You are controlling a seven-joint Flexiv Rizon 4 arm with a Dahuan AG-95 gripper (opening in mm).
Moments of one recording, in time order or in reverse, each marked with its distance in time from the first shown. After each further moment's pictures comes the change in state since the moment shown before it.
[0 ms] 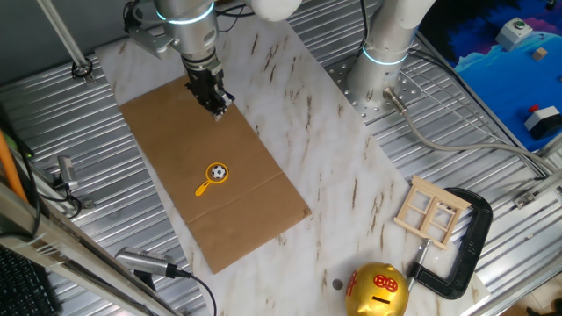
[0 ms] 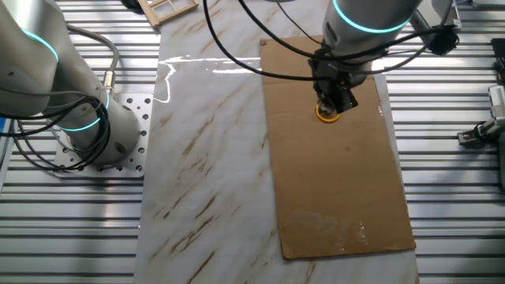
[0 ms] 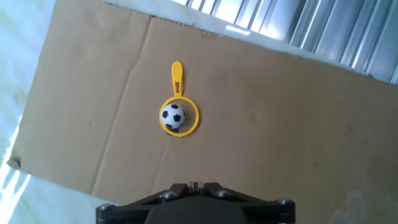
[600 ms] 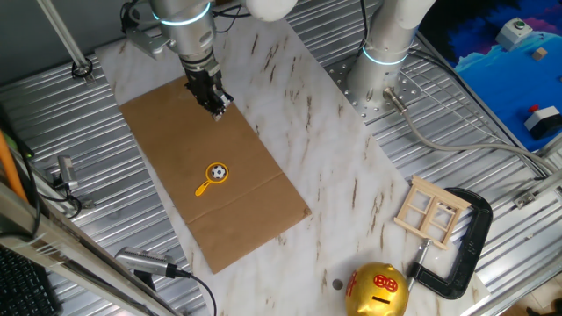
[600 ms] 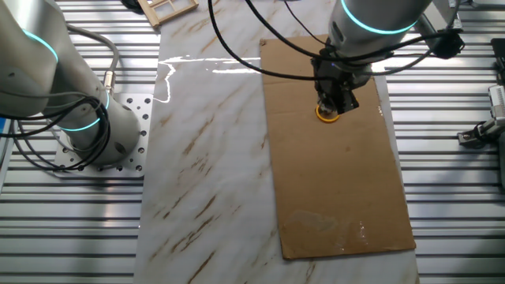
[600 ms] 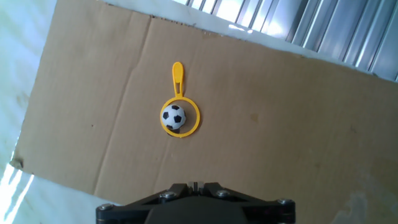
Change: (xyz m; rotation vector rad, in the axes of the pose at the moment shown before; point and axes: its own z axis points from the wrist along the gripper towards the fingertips) arm -0.003 -0.001 0.001 -0.021 0.033 0.019
